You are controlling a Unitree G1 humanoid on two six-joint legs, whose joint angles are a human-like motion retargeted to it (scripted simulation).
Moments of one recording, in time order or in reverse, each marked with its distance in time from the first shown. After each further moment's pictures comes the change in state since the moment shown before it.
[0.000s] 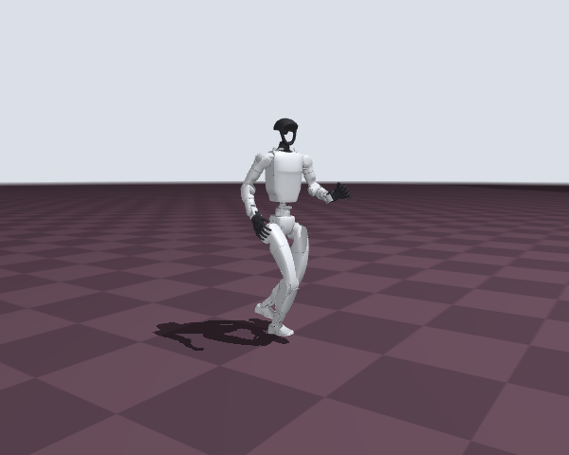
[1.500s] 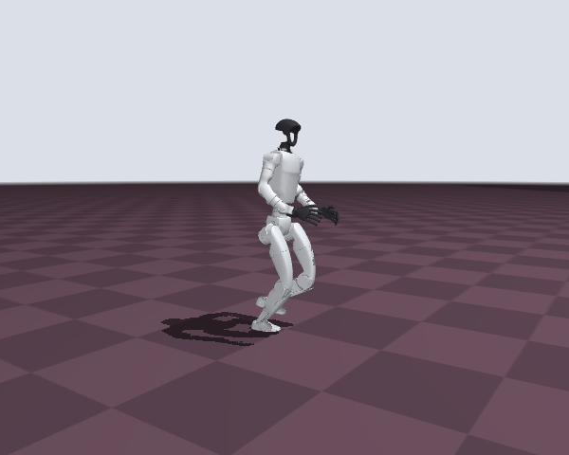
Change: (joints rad) left arm 0.282 -0.015 -0.019 0.131 -0.101 0.049 -0.147; right arm -0.372 -0.002 0.157 -0.100 -0.145 0.036 -0.071; waist 0.195 -0.037 0.023; left_leg -0.414 0.140 0.045 0.605 -0.080 0.125; right_leg 0.188 0.065 0.020 -0.033 -0.160 -0.106
